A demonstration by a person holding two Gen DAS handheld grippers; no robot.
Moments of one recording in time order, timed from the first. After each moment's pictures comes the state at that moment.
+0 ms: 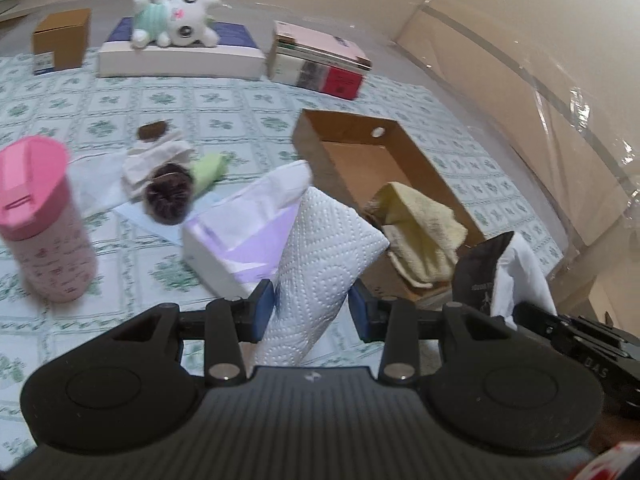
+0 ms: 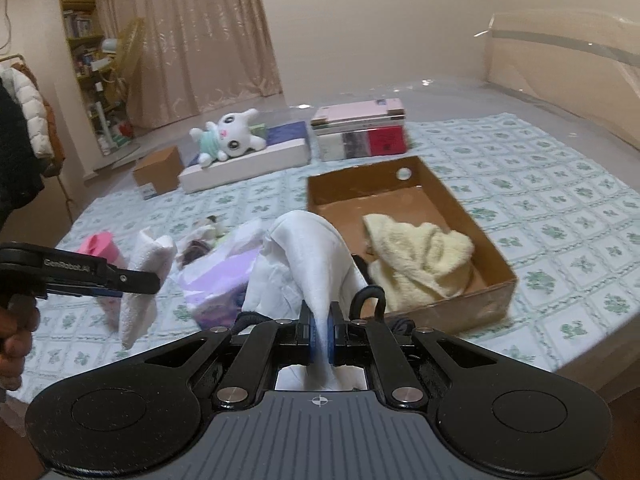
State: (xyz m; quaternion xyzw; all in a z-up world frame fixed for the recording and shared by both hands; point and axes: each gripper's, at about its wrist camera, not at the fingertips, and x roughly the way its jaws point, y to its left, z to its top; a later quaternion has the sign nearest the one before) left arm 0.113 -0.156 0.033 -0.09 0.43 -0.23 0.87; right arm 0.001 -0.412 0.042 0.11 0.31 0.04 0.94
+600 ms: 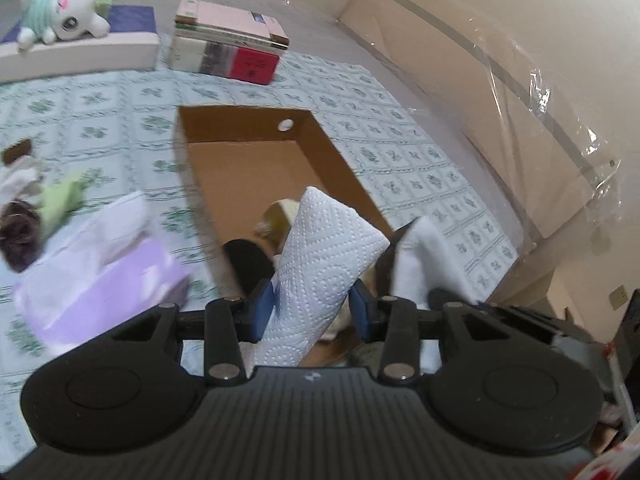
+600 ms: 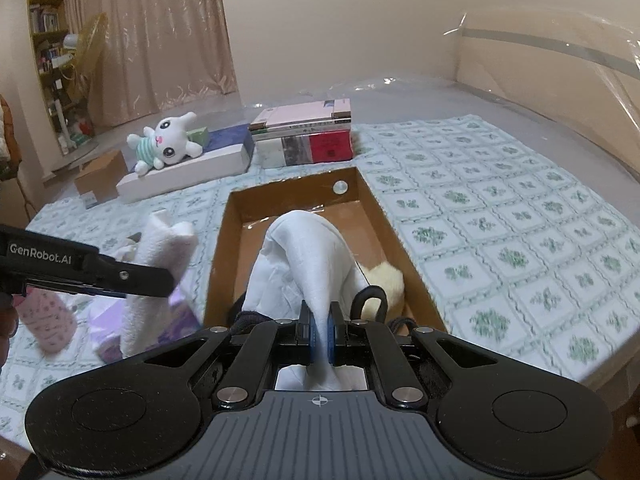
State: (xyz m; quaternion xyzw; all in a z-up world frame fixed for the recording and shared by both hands) left arm 0.179 -0.284 0.027 -0.11 0.45 -0.31 0.83; right arm 0.078 -0.481 0.025 0.09 0.33 0.01 0.94
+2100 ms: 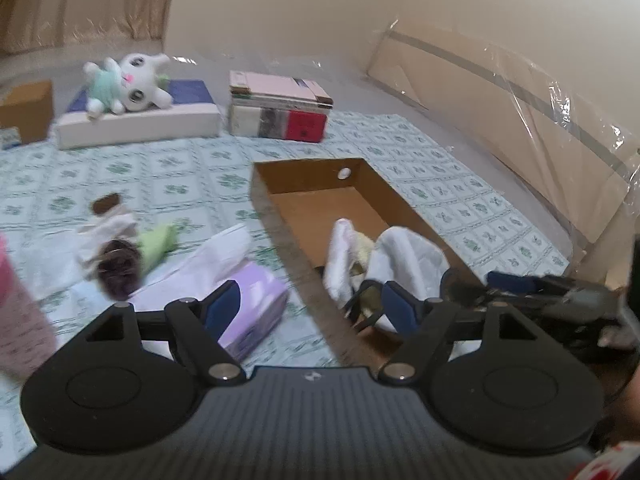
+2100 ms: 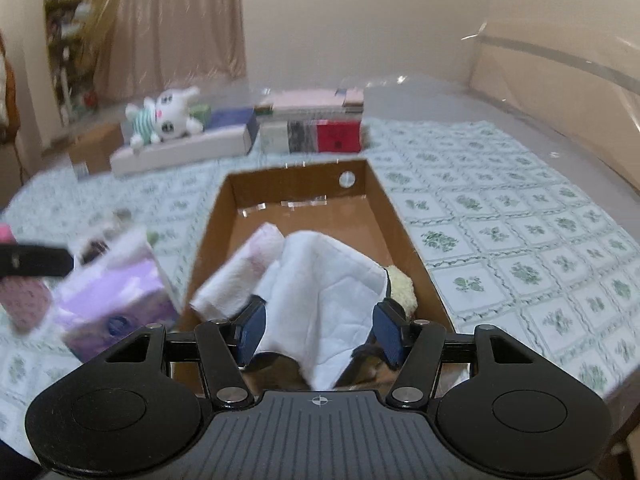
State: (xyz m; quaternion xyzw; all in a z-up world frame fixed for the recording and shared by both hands) left arm 0.113 -0.213 0.042 -0.04 0.35 -0.24 0.91; right arm 0.082 -0.463 0.010 0.07 0.32 0.01 0.95
